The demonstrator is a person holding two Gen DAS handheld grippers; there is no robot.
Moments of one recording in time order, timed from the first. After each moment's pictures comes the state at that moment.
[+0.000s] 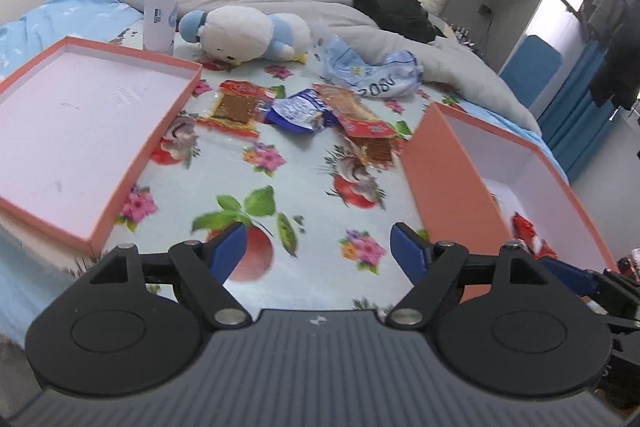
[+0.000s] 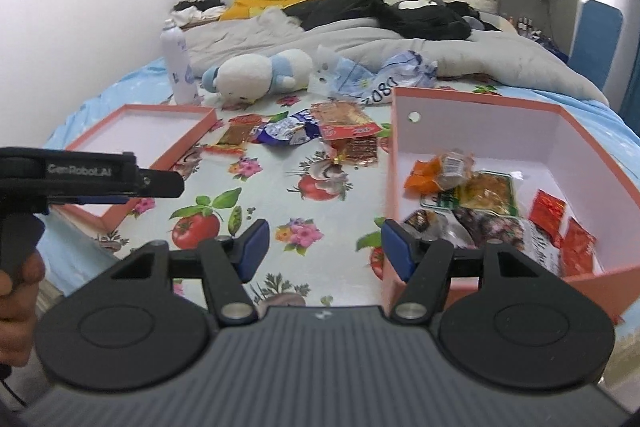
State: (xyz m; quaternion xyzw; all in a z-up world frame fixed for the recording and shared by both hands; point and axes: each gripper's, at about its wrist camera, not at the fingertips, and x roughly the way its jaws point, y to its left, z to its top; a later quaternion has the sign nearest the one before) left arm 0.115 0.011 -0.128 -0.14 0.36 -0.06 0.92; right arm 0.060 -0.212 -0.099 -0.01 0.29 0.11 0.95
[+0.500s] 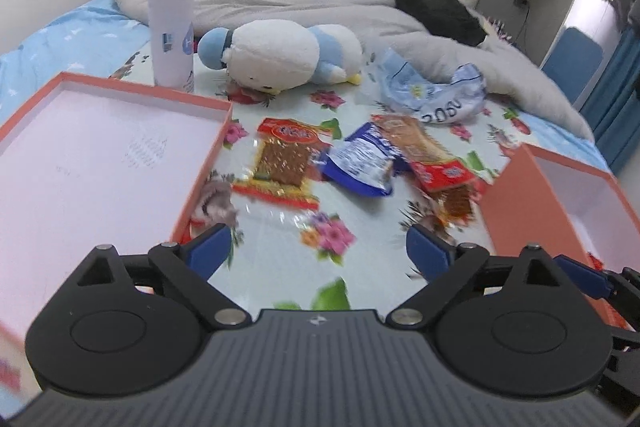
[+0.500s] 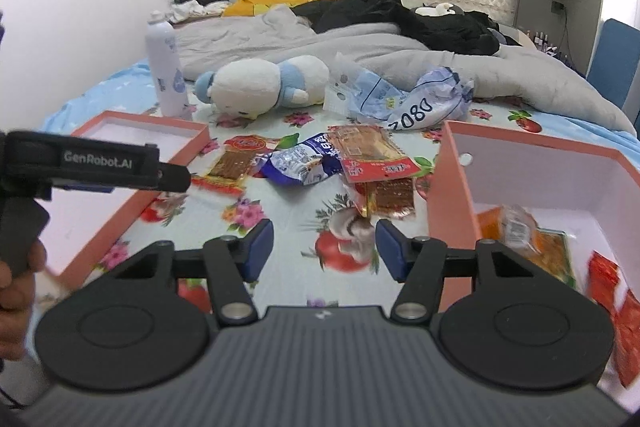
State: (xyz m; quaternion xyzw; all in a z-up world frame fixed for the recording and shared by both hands) left arm 0.256 0.055 -0.147 -0.10 0.38 -0.02 0.92; right arm 0.181 -0.153 -0.122 -0.03 0.30 0.09 0.95
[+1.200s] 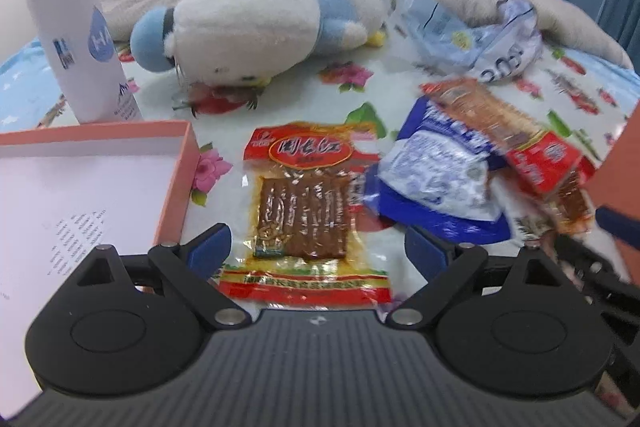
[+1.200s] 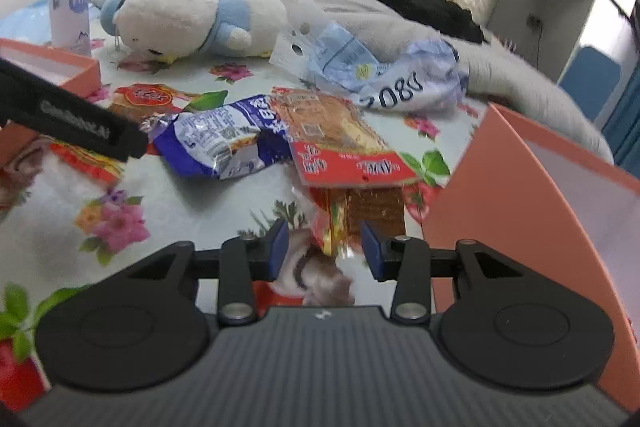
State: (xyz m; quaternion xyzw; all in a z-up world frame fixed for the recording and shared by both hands) left arm 0.404 0.055 -0.247 0.01 0.41 -0.04 0.91; right arm 0.300 -0.122 -0.211 -0.14 0.30 0.00 0.94
